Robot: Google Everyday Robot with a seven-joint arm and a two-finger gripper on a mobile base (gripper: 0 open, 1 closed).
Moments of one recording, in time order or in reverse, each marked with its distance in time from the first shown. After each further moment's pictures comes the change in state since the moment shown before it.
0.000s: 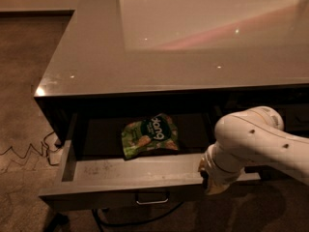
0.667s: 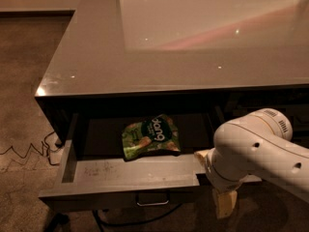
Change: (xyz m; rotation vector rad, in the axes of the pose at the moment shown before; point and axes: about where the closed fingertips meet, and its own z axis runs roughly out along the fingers) arm -0.012 0.016 -0.030 0.059 0.059 -0.030
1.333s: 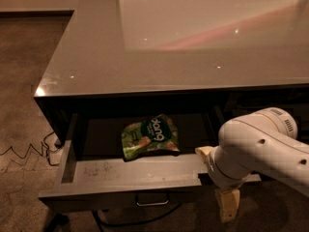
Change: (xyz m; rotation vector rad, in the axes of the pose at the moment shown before) arm 0.005 0.001 -0.004 0.007 -0.019 0.014
